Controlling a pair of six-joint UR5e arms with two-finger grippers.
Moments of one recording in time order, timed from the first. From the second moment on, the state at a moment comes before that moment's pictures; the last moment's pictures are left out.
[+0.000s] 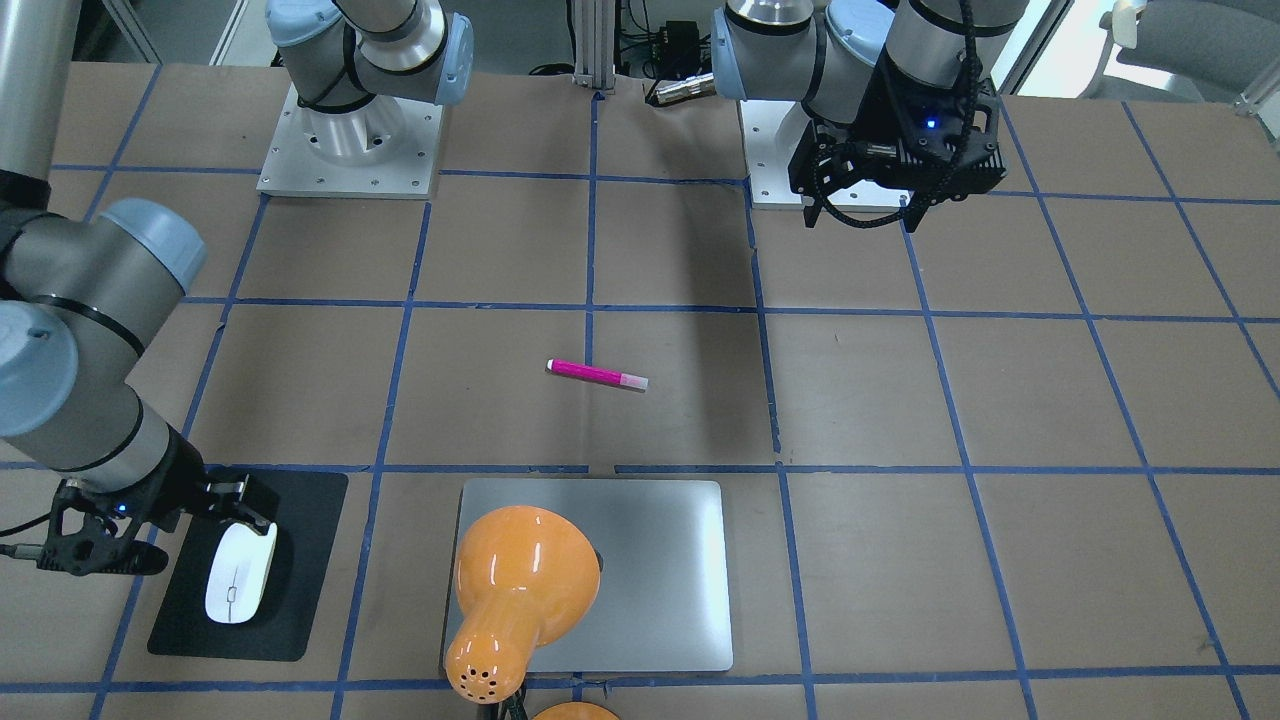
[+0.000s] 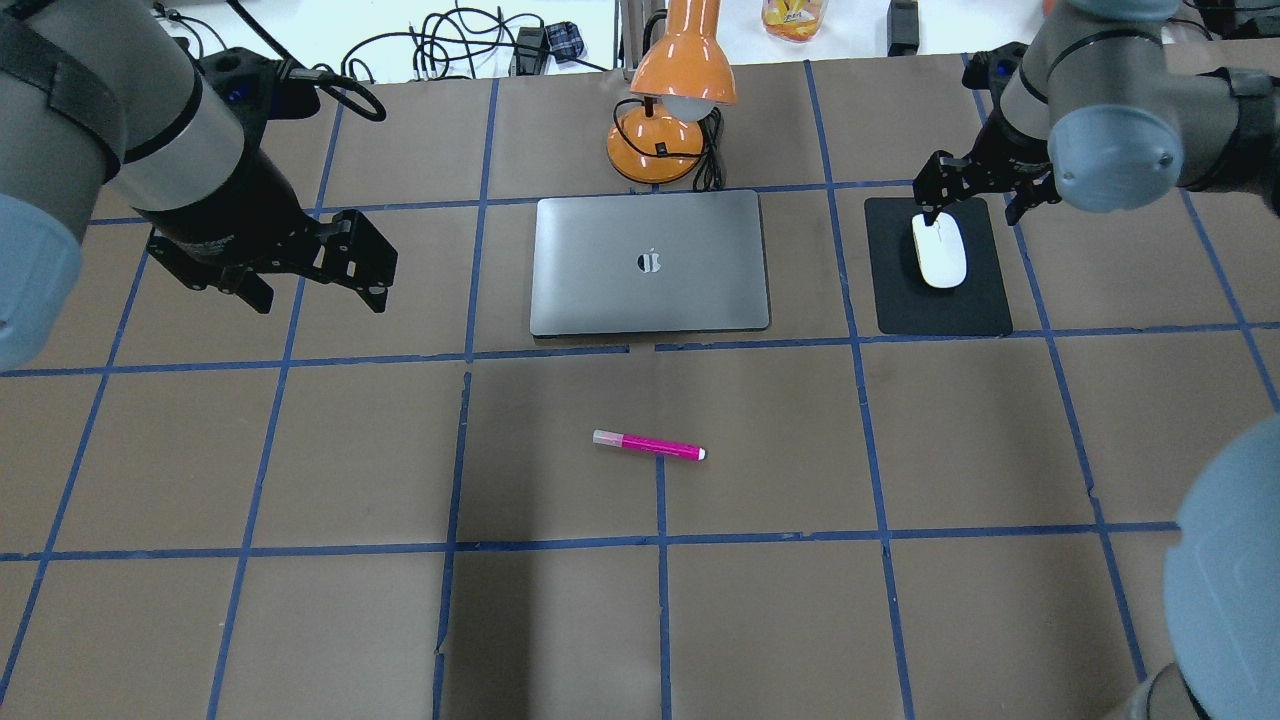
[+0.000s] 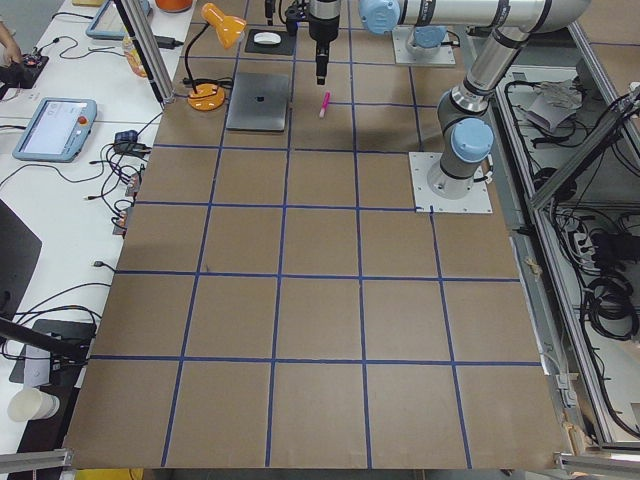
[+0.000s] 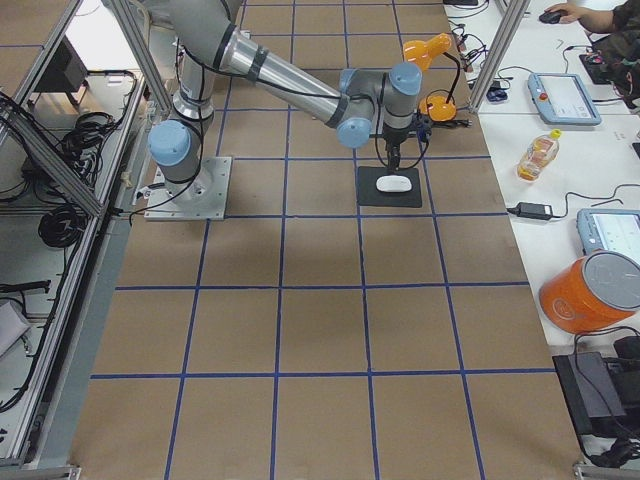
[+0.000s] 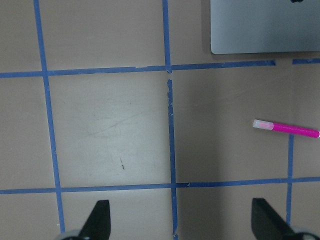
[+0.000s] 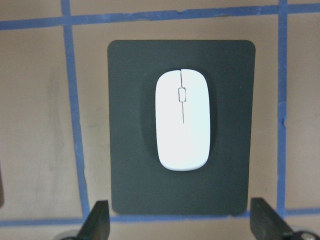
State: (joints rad) left arm -1.55 -1.44 -1.70 -1.53 1.57 0.06; right arm 1.38 -1.23 1.63 -1.99 -1.55 -0.15
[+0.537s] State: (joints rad) left arm -1.54 -1.51 -1.62 -1.52 1.58 0.04; right arm 1.41 -1.54 1.63 -1.61 -1.55 -0.10
